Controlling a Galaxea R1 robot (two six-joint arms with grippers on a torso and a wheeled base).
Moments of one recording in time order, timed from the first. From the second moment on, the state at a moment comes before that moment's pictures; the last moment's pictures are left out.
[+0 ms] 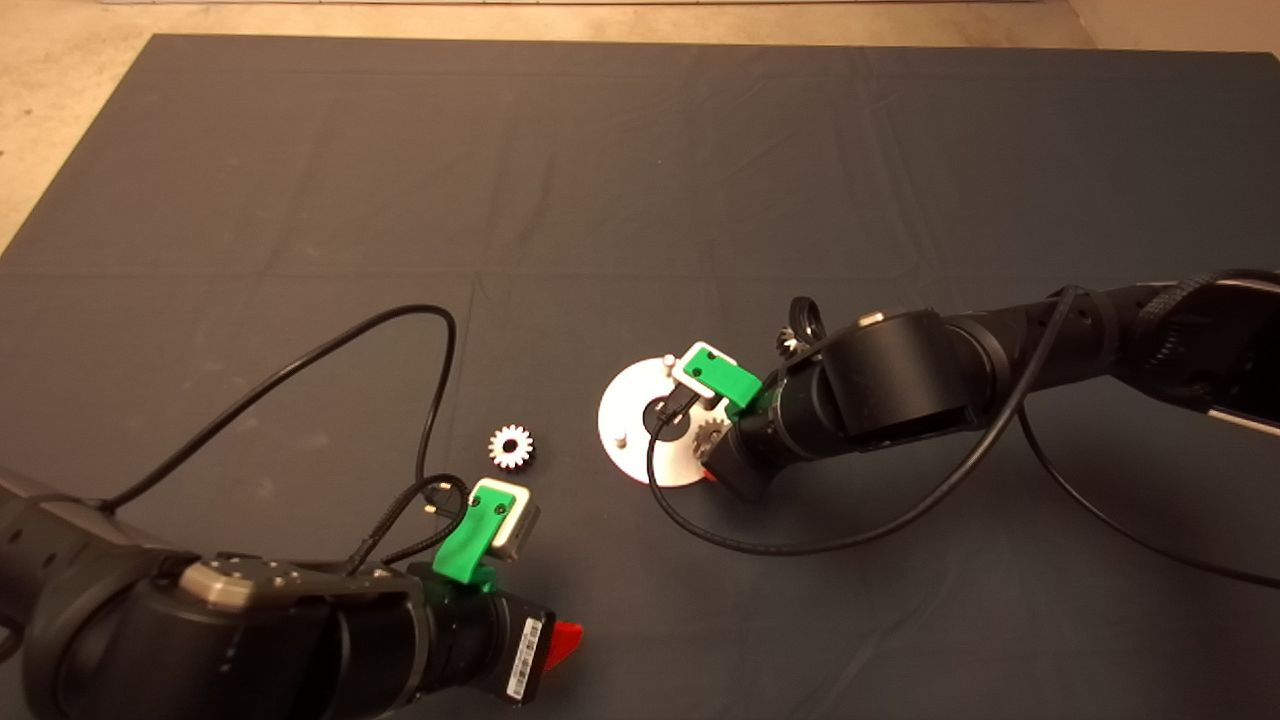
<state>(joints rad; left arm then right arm) -0.02 2.35 -0.33 0.91 1.53 -1.61 0.18 2.69 -0.86 -0.70 -1.53 0.98</state>
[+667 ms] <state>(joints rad) -0.02 2.35 -0.33 0.91 1.53 -1.61 0.18 2.67 -0.81 -0.70 -1.53 0.98</state>
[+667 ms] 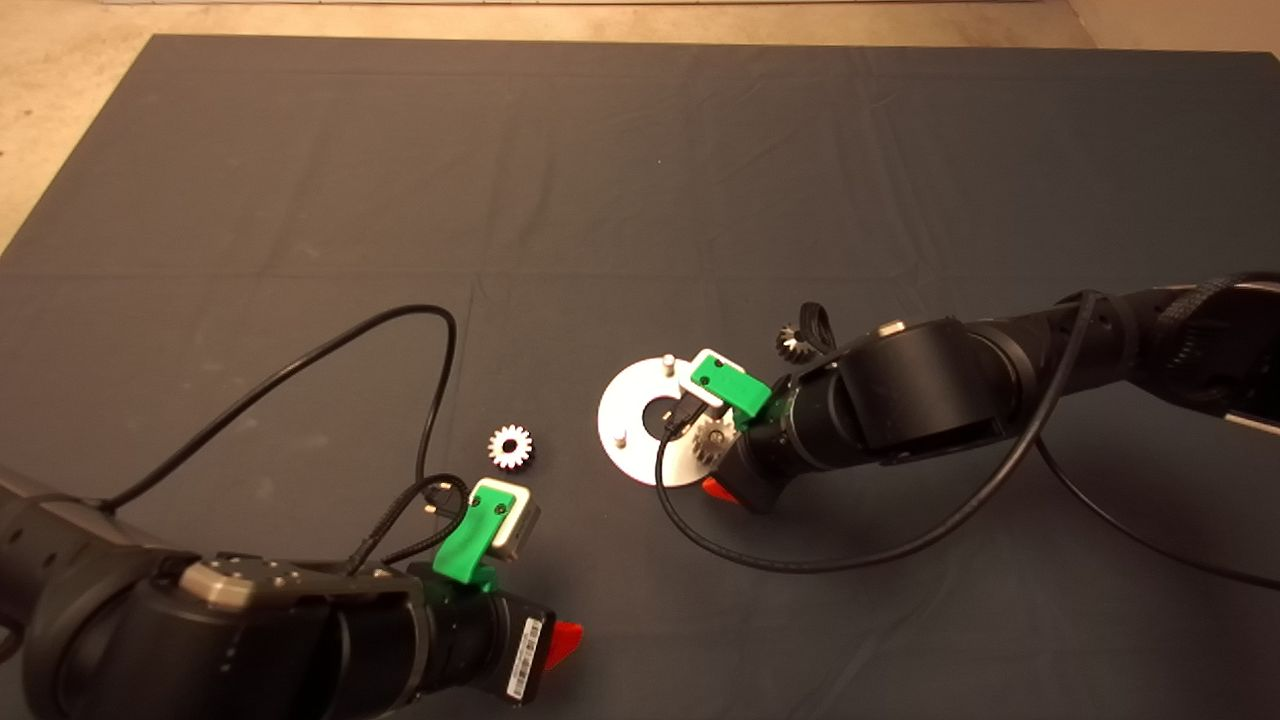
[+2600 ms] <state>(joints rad) -0.02 2.35 -0.34 0.91 1.53 -1.61 0.31 2.38 -0.95 -0.70 -1.33 1.13</state>
